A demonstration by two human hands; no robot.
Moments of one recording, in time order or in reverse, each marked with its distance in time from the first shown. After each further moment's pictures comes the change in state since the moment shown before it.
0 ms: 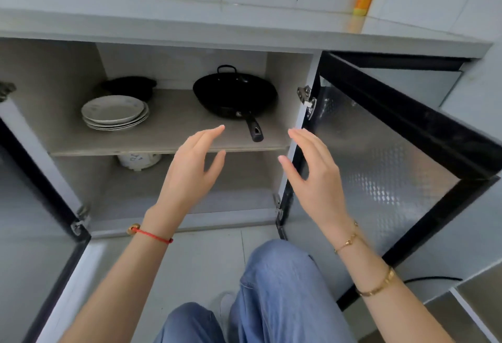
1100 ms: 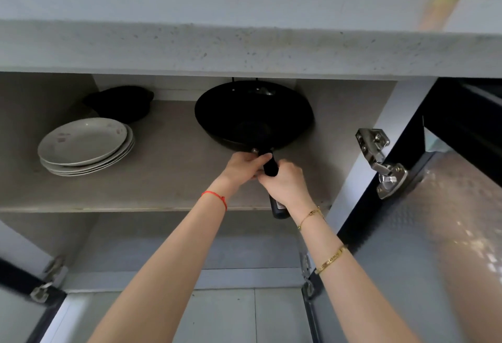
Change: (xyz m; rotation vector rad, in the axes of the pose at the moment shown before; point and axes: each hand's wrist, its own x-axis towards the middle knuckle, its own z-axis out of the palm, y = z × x) left_hand 0.240 -0.149 0.224 -0.644 -0.391 -0.809; right_hand 0.192 0.158 0.242 0.072 -0.515 0.655
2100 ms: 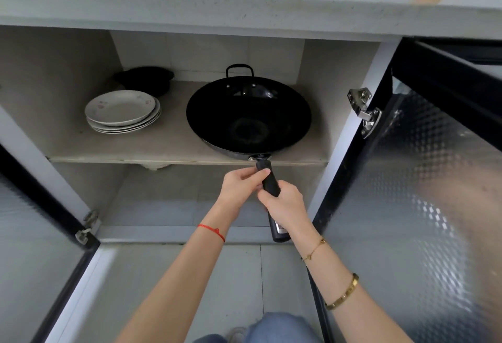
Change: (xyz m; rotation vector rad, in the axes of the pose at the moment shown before) left_hand -0.168 -0.074 0.008 -0.369 0.067 0.036; right_hand -0.179 0.015 0.022 0.290 -0.091 0.049
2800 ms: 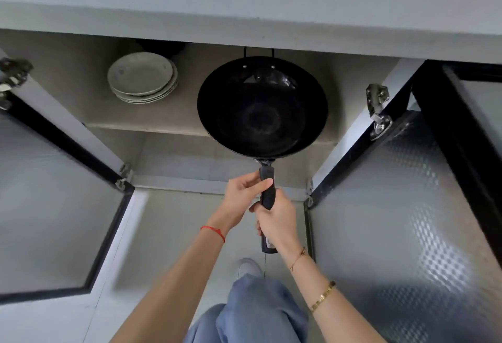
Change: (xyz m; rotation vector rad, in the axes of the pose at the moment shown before) left_hand -0.069 0.022 -0.007 -0.123 -0.016 -0.222; right_hand -0.063 -0.037 0.002 0.065 -0.131 0.302
